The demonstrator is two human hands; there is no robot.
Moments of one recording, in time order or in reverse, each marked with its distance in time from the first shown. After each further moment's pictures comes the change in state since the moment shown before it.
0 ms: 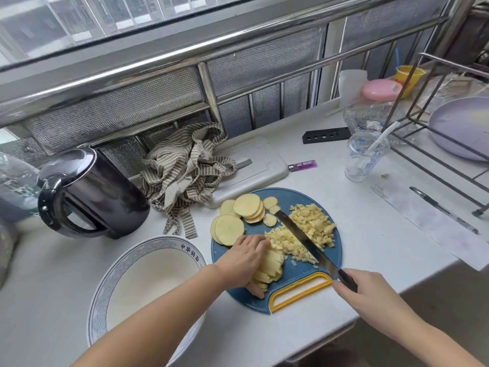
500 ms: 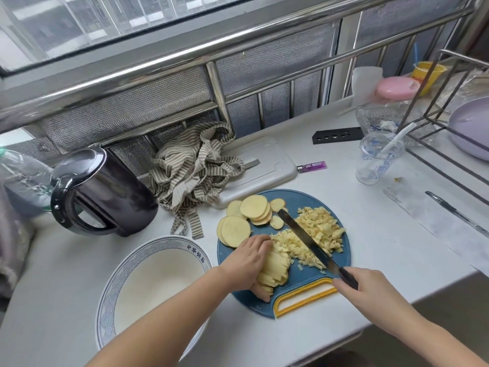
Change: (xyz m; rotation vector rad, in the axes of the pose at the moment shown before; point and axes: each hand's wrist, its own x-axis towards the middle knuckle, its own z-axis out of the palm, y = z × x) left_hand -0.001 0.000 0.001 -0.110 0.033 -0.040; right_hand 0.021 0.001 -0.001 0.013 -0.029 -0.030
